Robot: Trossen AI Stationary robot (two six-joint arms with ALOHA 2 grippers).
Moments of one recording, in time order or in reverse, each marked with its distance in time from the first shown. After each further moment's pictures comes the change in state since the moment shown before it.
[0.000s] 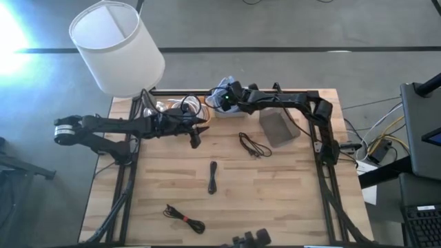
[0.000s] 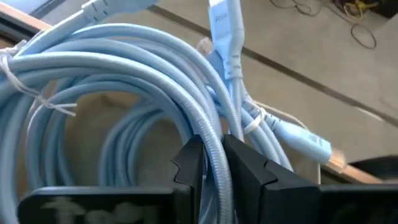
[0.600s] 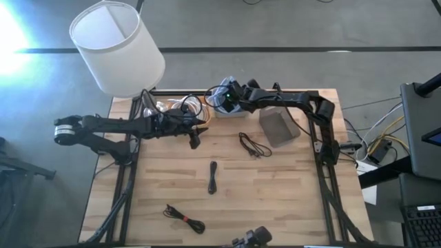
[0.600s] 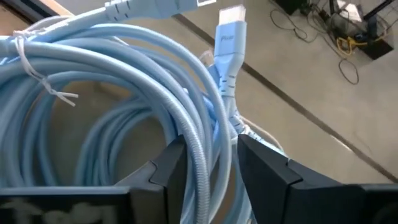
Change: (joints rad) left arm -0.001 0.000 0.000 -0.037 0.000 -0.020; right arm -0.008 -0.027 0.003 -0.024 0.002 -0.208
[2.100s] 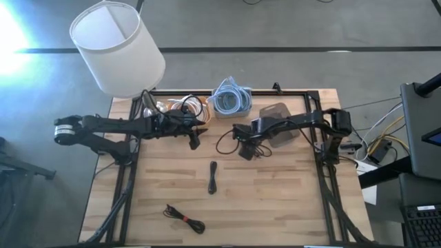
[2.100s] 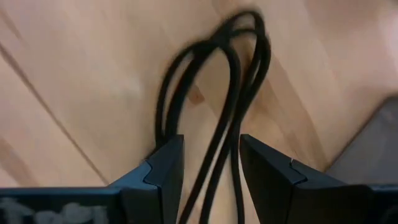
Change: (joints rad) left arm -0.006 0.000 0.000 -0.020 0.000 -0.017; right arm 0.312 -0.204 -0.315 -0.376 -0.499 0.154
